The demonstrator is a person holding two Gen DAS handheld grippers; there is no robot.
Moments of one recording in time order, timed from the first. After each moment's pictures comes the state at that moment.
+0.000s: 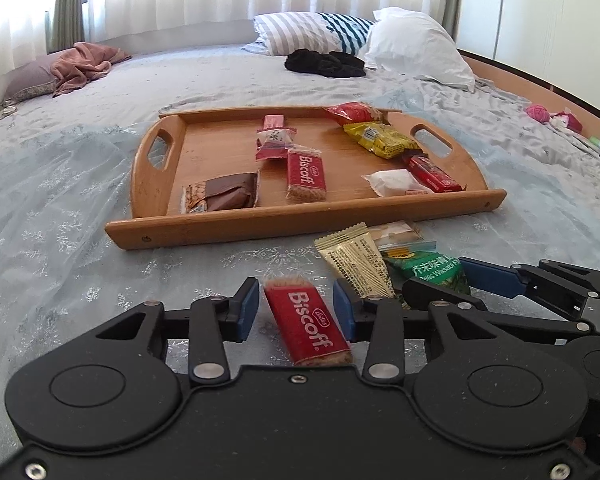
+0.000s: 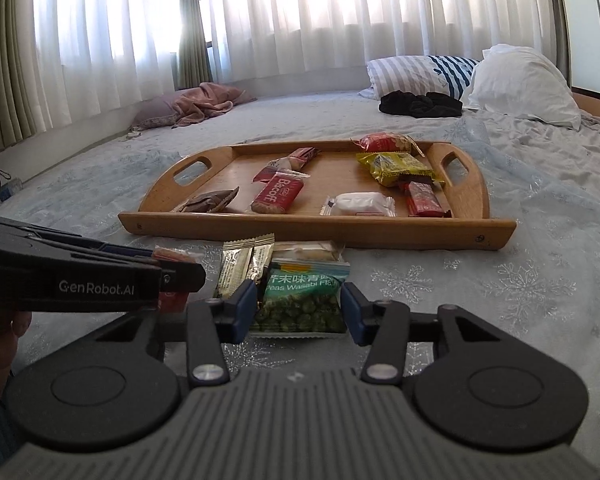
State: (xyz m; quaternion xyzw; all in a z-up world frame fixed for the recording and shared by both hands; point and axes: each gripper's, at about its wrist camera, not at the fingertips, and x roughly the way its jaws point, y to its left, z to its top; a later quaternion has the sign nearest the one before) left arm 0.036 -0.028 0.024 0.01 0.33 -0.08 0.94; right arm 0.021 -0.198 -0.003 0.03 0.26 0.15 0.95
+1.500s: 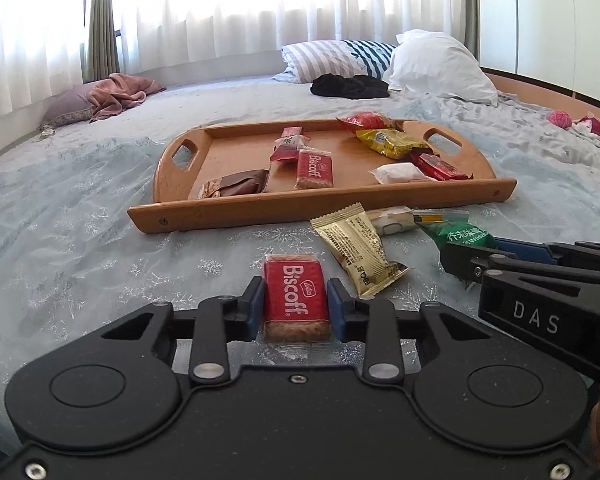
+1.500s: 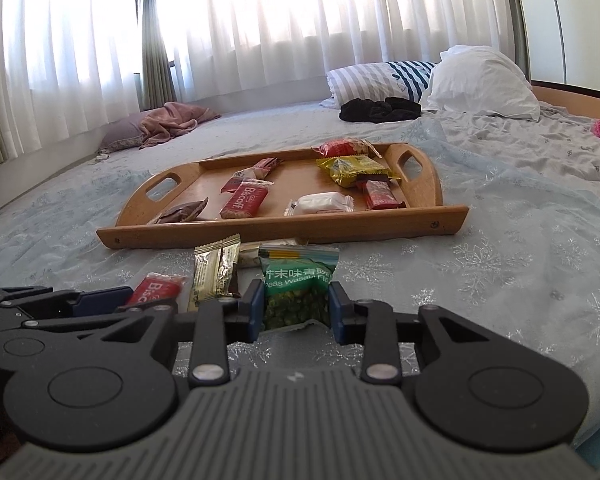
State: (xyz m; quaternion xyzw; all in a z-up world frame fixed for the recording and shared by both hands) left arm -0.001 -0.053 0.004 0.03 0.28 -0.03 0.96; right arm -0.002 -0.210 -0.002 0.05 0.24 0.09 0.97
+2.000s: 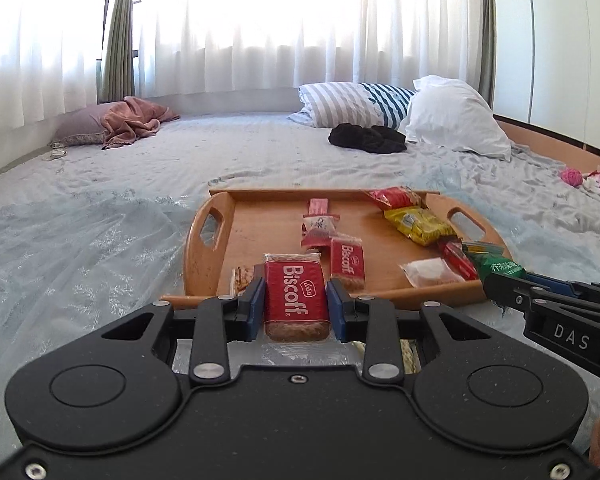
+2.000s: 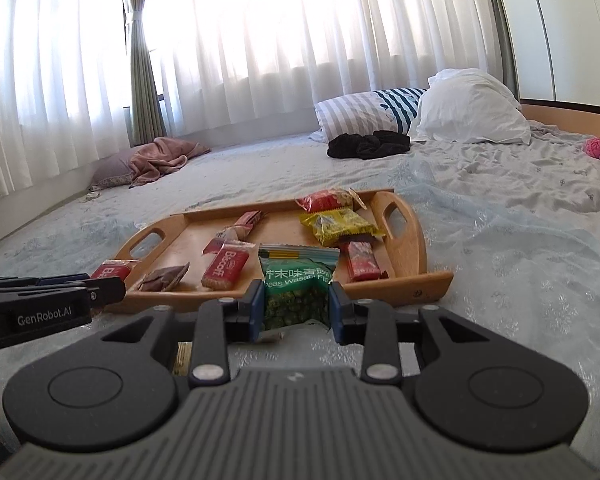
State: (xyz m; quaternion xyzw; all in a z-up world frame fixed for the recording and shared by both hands) left arm 0.036 -0.019 0.059 0.00 0.24 -0.02 0.97; right arm 0.029 -0.226 0.031 0.07 0.19 0.08 0.98
